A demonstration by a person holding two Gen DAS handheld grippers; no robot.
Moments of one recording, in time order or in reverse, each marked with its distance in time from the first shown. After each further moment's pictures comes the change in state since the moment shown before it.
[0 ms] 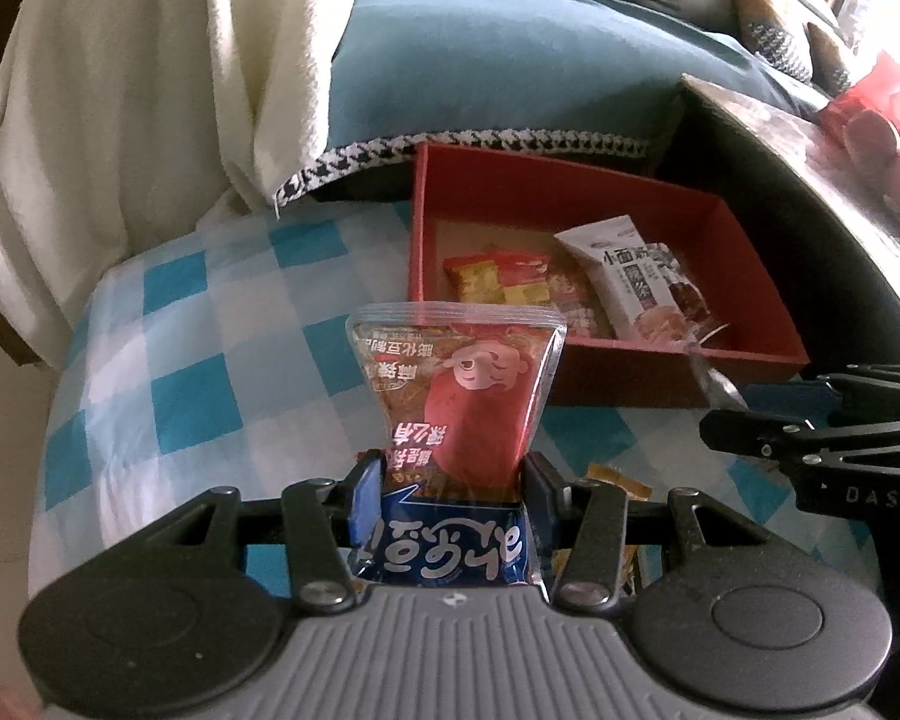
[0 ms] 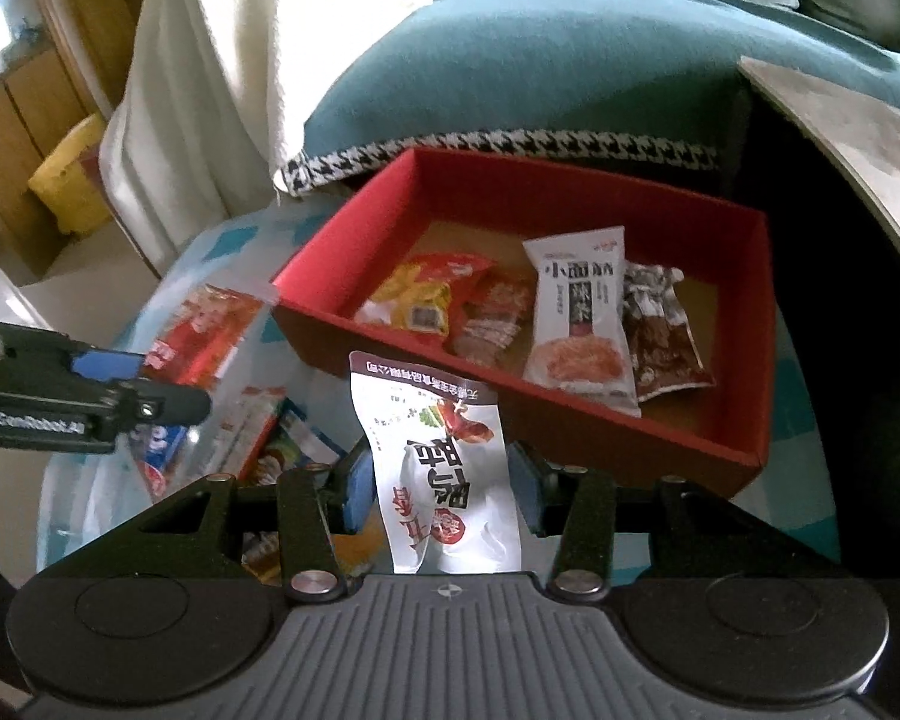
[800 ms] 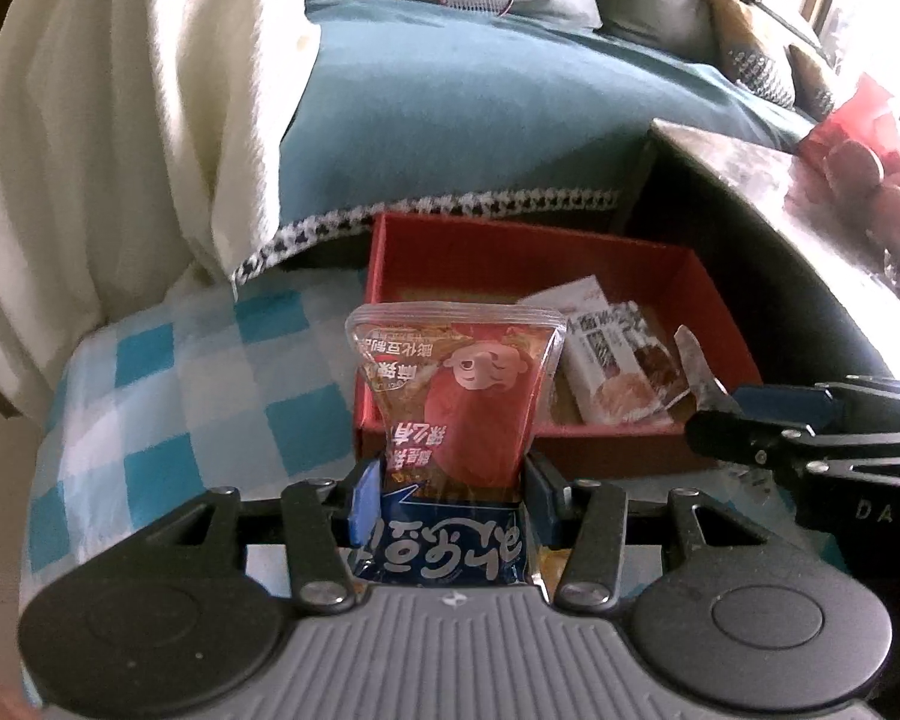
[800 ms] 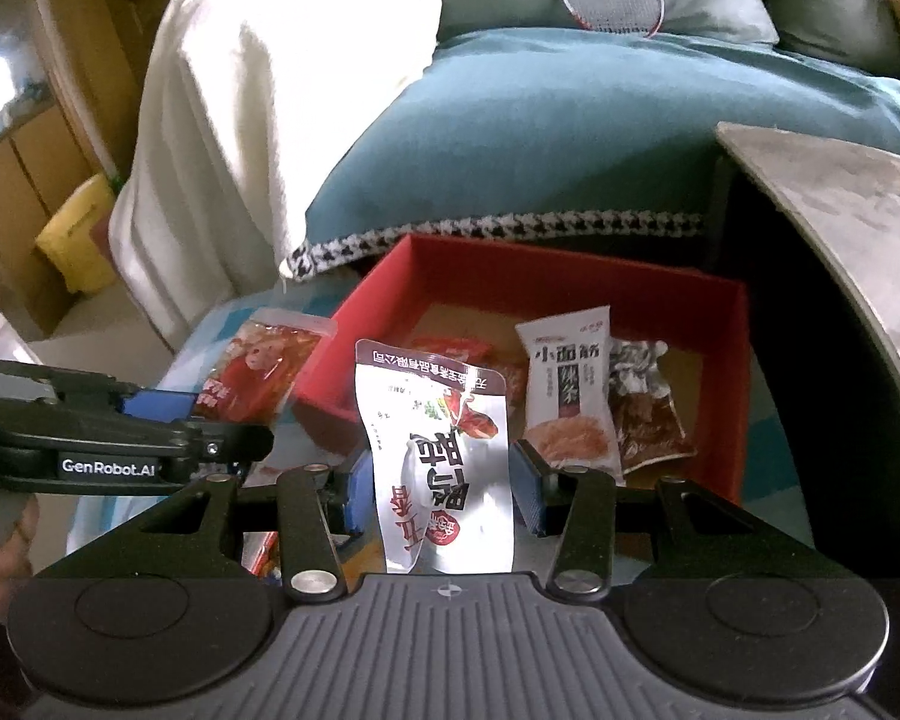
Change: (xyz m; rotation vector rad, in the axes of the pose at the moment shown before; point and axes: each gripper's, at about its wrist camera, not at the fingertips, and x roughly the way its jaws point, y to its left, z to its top) left arm -0.001 -0.023 0.031 0.018 -0.074 -0.019; right arm -0.024 -0.009 0.023 0.045 -0.109 0.000
